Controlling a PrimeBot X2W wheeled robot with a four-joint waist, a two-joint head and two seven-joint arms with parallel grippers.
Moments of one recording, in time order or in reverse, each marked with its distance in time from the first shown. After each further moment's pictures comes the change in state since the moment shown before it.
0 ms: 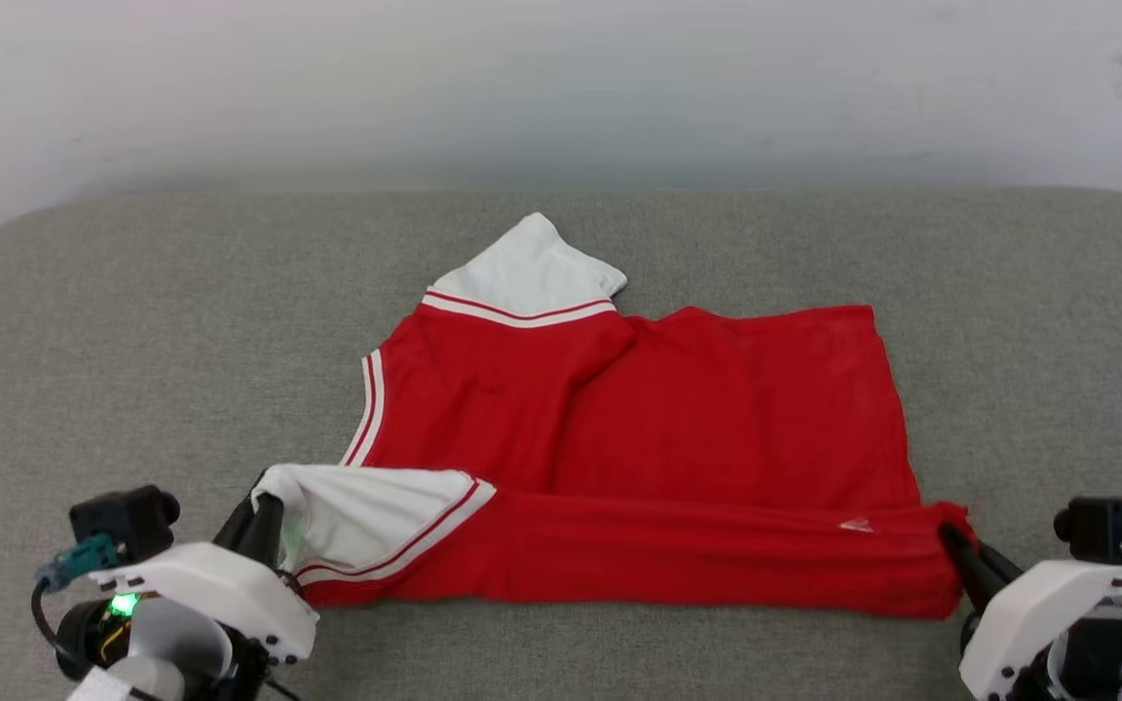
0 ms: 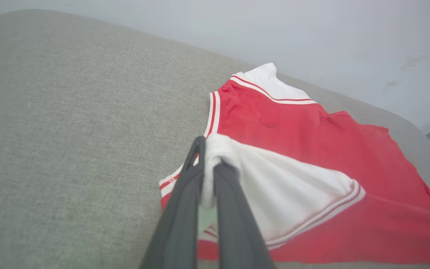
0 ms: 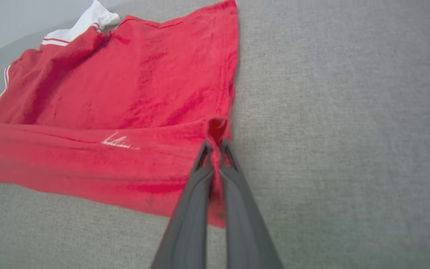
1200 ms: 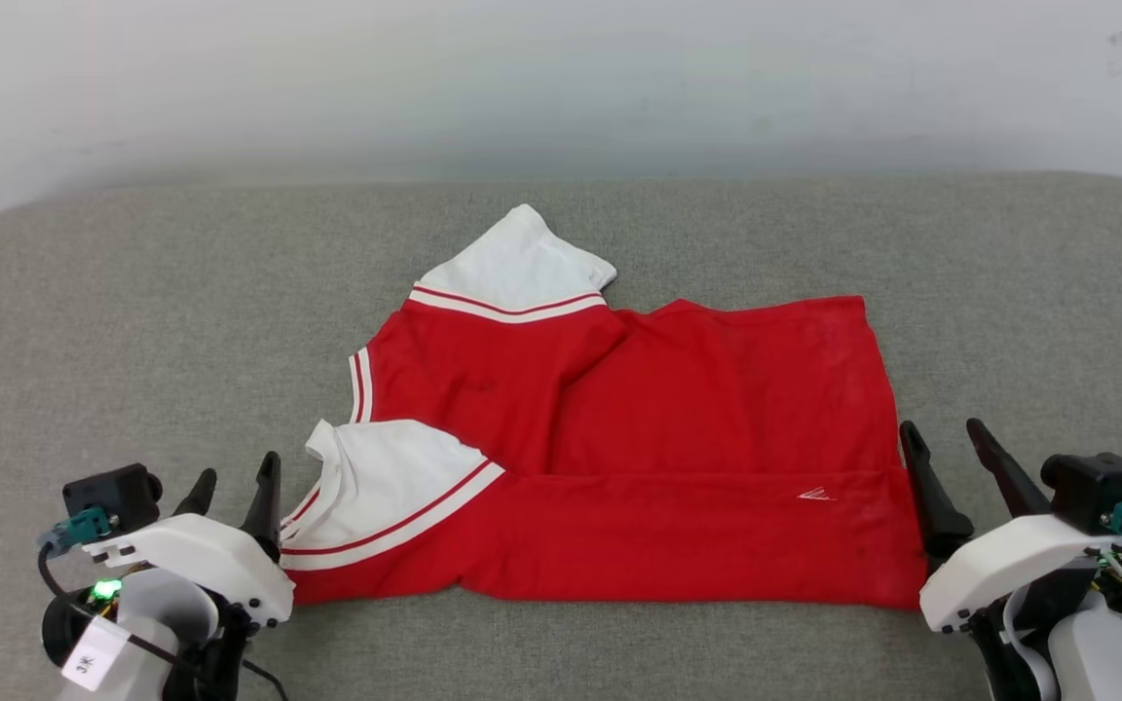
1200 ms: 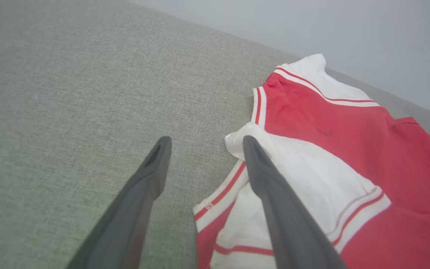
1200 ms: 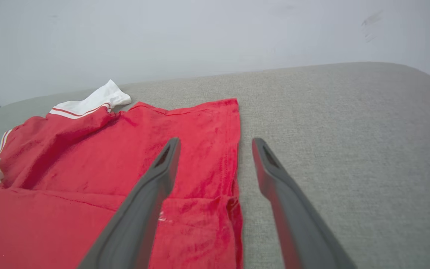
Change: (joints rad) left arm -0.193 -0.043 -0.021 0.388 -0.012 -0.089 -0.098; right arm -0.190 0.036 0.059 0.228 -0.111 0.000 -0.428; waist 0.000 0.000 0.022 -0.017
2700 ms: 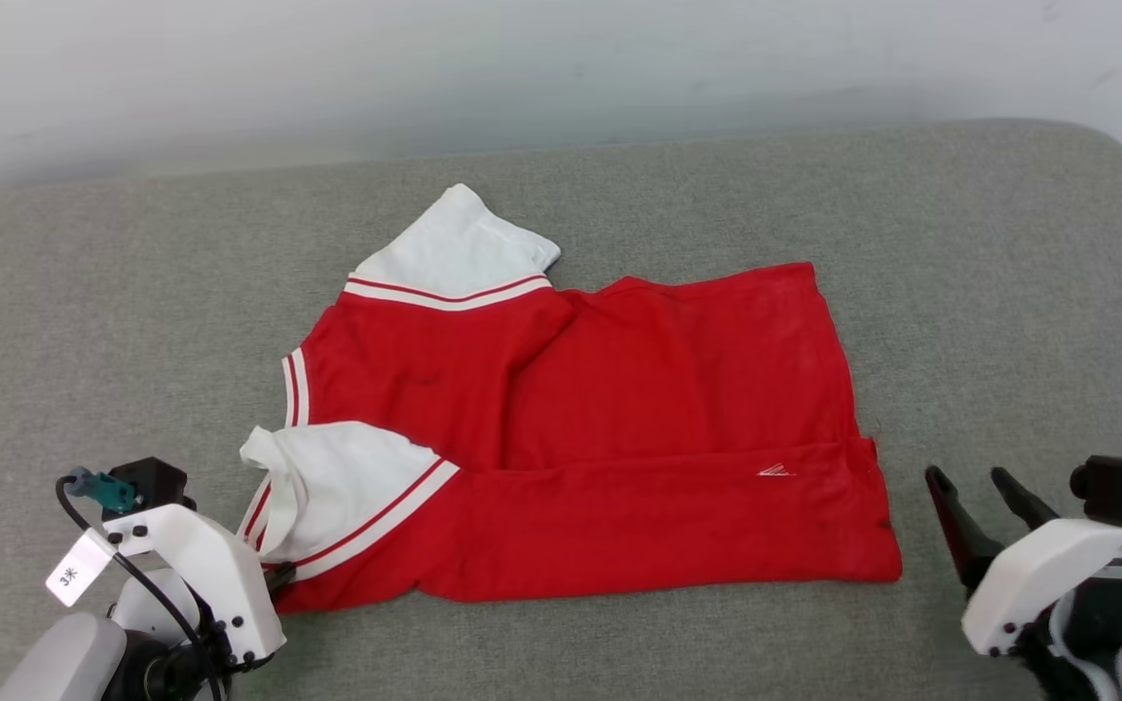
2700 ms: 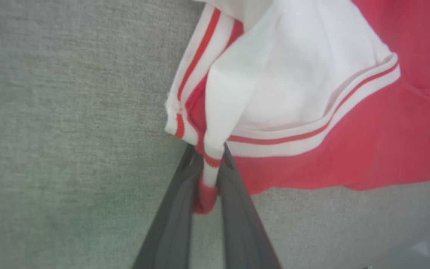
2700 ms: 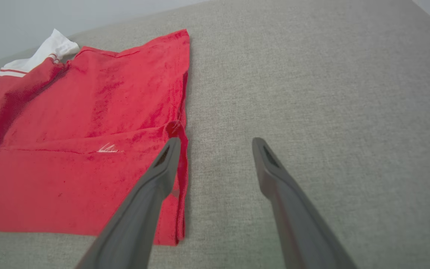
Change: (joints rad) left arm 0.060 0.175 -0.081 -0.268 -0.199 0.096 0.701; right arm 0.099 0.002 -0.081 -0.199 0.046 0.000 0.337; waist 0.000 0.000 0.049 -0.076
